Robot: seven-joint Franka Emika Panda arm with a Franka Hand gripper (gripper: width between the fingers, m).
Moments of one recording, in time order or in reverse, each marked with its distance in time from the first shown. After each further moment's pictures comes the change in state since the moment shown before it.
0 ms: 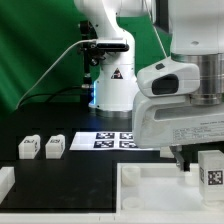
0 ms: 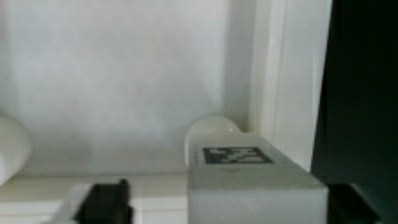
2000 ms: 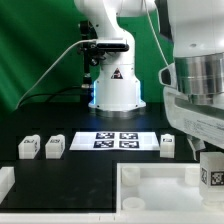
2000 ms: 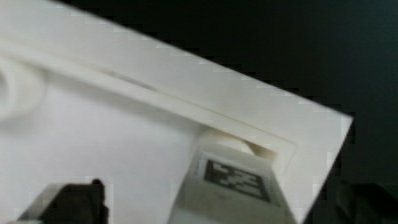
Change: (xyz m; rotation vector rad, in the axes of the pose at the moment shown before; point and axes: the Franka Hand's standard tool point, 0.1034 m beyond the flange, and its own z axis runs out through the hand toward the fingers) arm -0.001 -0.016 0.002 0.083 0.073 1.027
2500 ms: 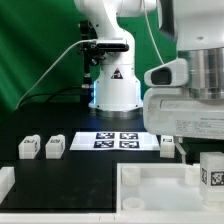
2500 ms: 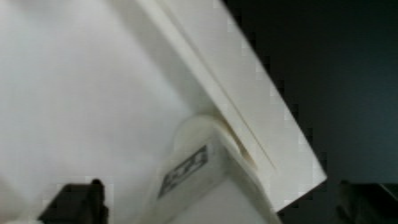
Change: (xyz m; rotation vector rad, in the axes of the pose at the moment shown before) arm 0.002 0.000 -0.003 -0.035 0.050 -0.638
